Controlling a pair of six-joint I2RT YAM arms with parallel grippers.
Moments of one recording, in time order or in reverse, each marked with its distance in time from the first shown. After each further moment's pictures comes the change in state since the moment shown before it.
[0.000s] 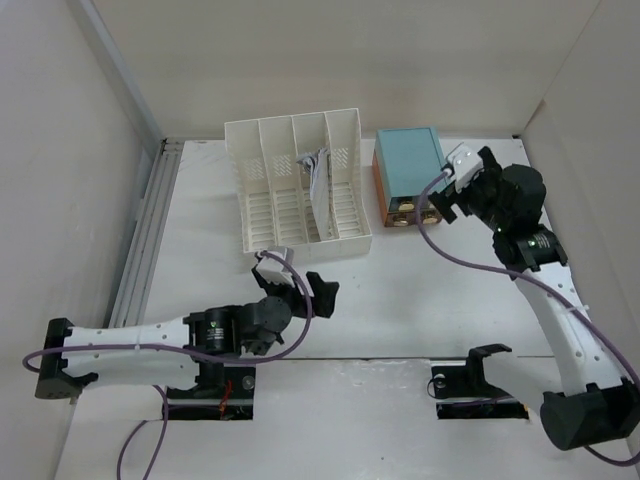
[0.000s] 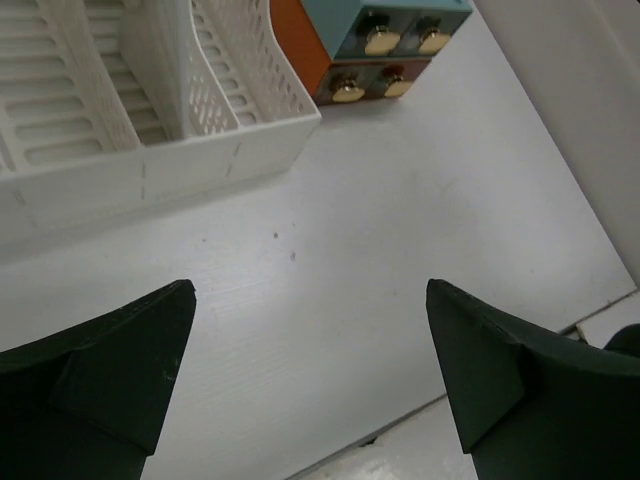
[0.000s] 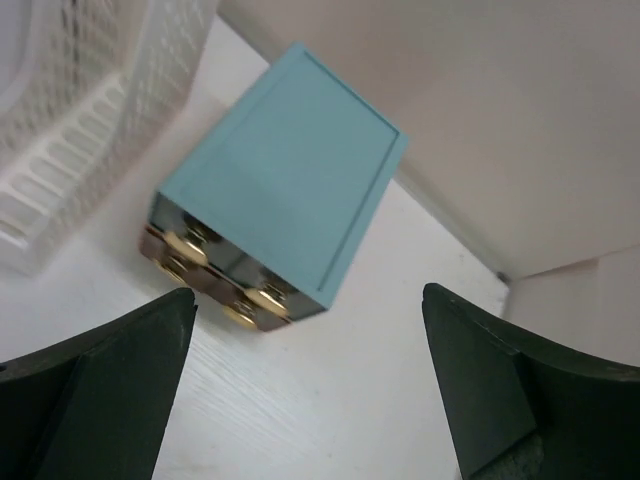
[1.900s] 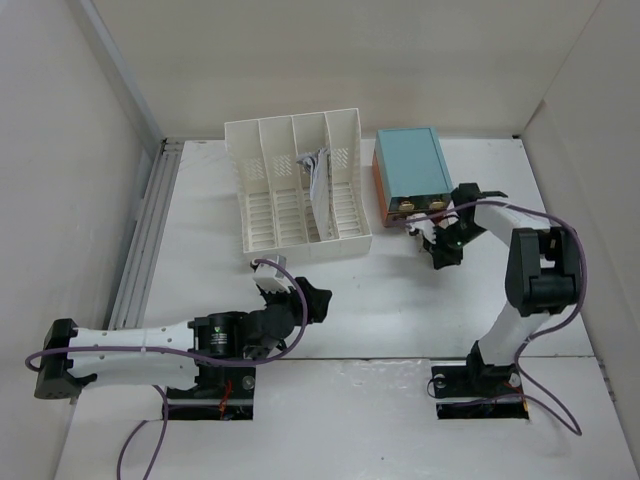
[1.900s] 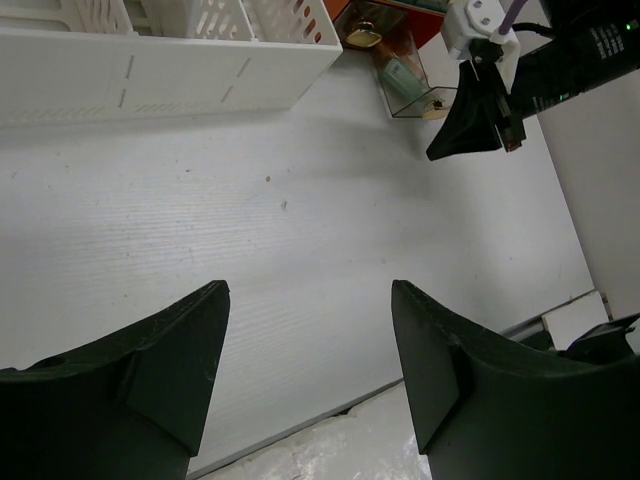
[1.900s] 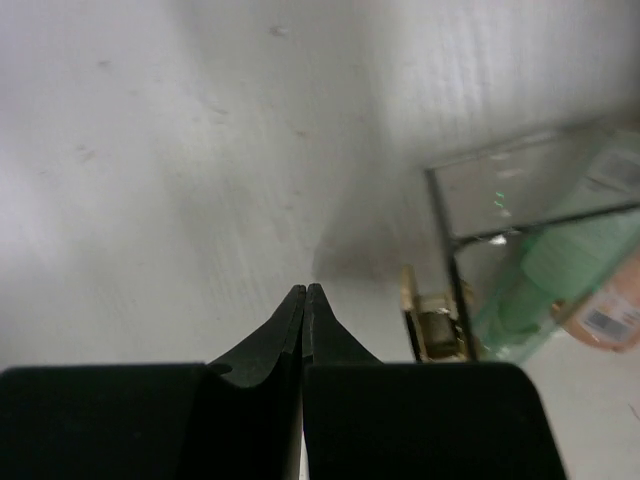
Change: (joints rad) left arm -0.005 -0.004 -0.069 -0.022 0.009 -0.221; right arm -0.123 0.764 0.129 -0.693 -0.246 -0.644
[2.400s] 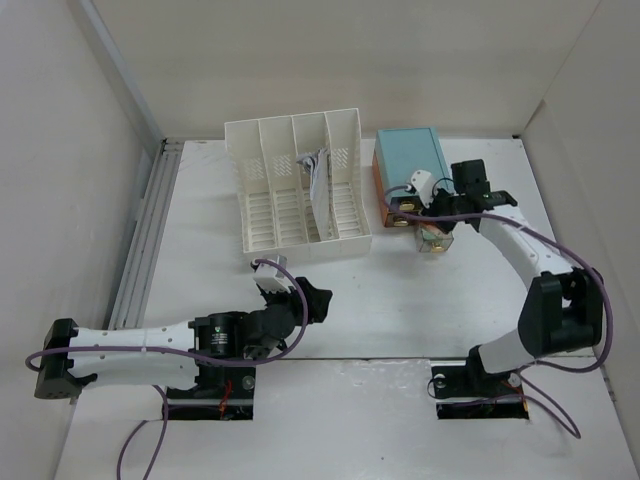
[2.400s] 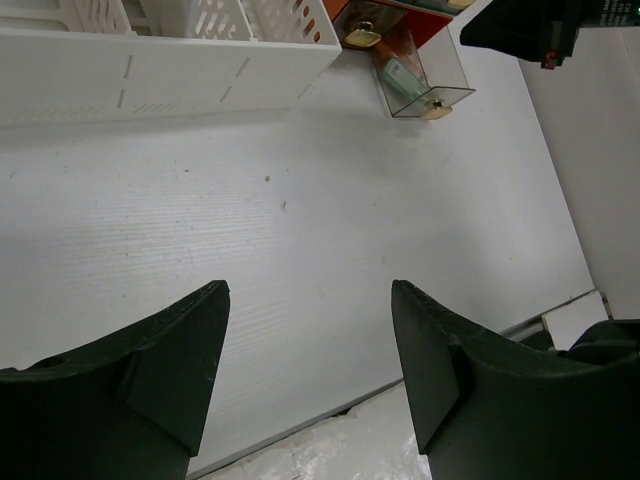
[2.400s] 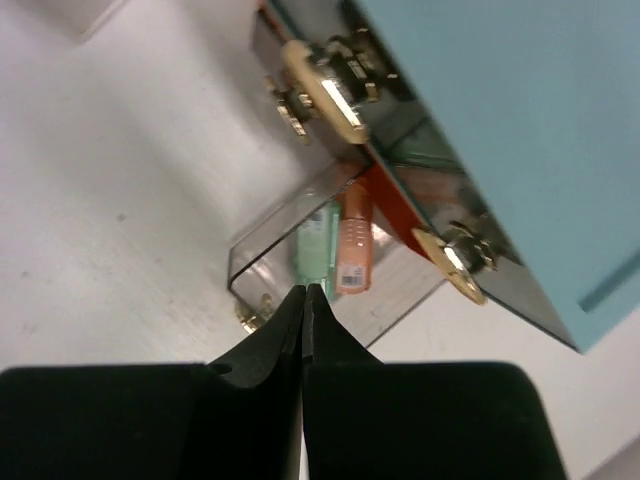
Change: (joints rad) left arm 0.000 0.003 0.000 0.005 0.000 0.001; right arm 0.130 -0.299 -0.043 0.457 0.241 0.567
